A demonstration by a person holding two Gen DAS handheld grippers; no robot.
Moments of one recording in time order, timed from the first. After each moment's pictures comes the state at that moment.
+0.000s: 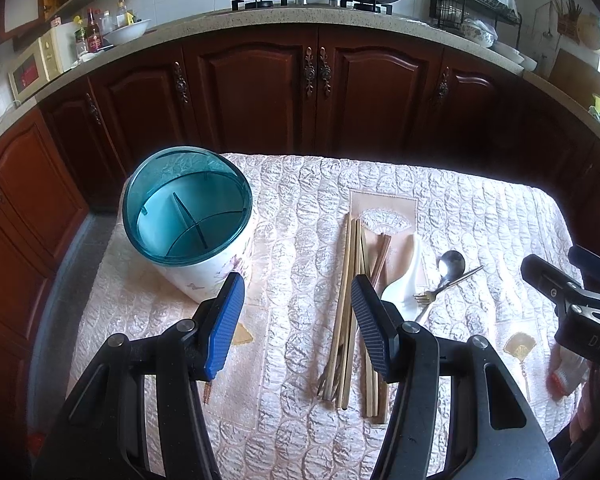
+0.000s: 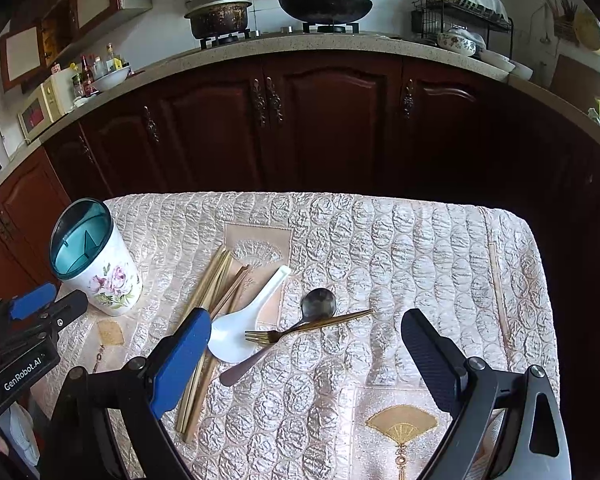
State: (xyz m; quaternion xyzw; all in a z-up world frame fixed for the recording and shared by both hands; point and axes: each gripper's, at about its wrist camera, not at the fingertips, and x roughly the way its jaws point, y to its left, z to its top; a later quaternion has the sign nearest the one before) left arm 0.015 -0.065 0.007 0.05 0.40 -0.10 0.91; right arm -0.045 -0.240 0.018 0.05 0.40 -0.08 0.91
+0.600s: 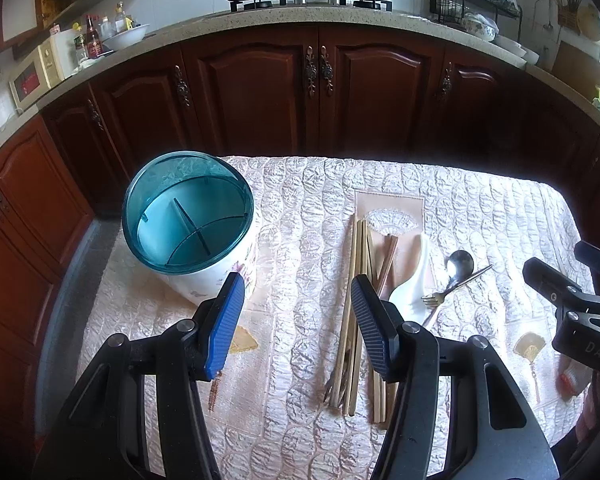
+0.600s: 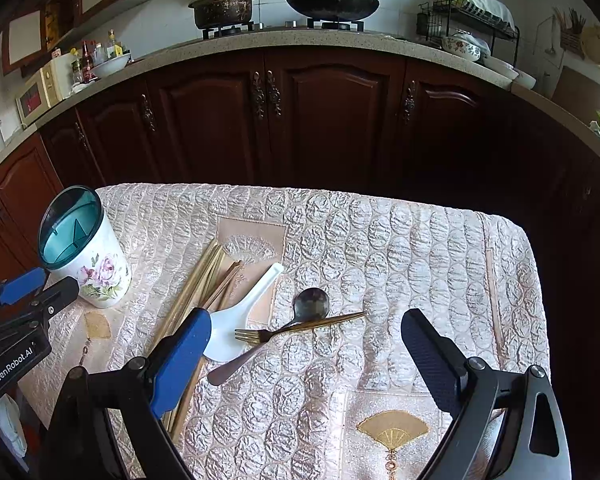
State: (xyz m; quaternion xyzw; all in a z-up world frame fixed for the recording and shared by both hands) left arm 0.022 -0.071 0.002 0.06 0.40 -0.09 0.91; right arm -0.039 -0.238 0.012 0.03 0.41 -0.08 0.91
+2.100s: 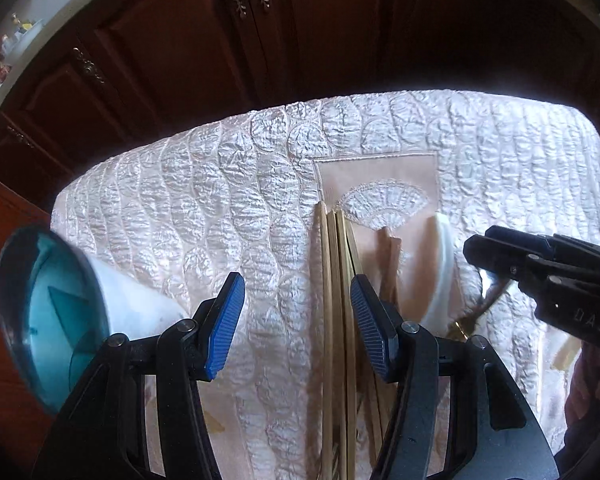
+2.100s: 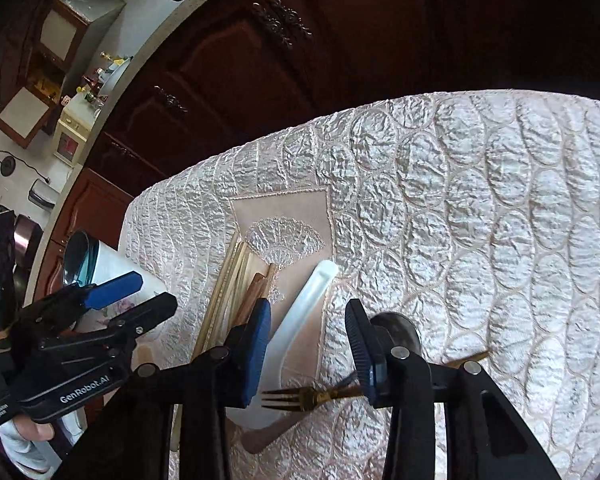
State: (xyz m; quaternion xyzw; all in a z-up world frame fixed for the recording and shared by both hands) left arm 0.153 -0.158 -0.066 0.18 0.53 -0.14 0.82; right arm 0.087 -0.301 -0.098 0.25 0.49 0.10 0.83
